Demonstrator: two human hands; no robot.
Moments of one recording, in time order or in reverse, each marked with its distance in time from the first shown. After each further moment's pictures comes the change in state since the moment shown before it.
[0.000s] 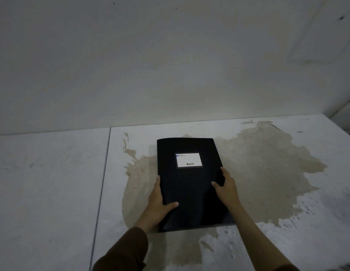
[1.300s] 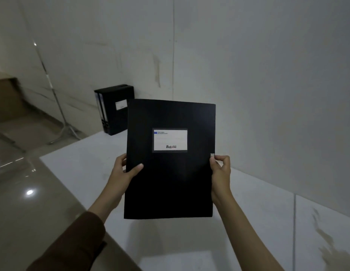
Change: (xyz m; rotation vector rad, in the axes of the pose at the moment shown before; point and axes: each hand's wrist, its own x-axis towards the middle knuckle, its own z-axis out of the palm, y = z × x) left_hand -0.386 -0.086 -0.489 -0.446 1.158 0.037; right_hand -0.327 -0.427 0.338 0.794 -0.684 -0.423
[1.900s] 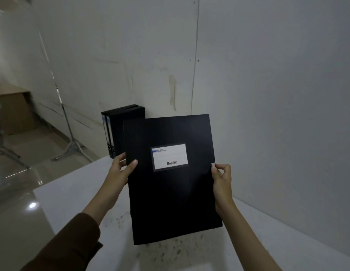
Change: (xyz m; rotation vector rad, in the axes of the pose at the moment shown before) left_hand 0.192 0.032 -0.041 -0.038 0.045 0.029; right_hand 0.153 0.014 0.119 -0.086 -0.063 -0.063
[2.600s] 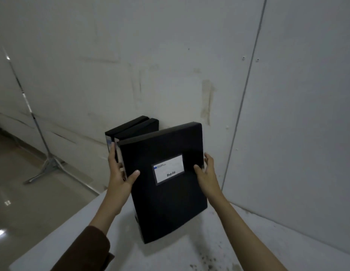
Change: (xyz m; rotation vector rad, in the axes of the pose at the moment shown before) left_hand 0.254 -0.022 -0.127 0.015 -0.097 0.324; right_hand 0.147 0.043 0.264 -0.310 -0.065 -0.083
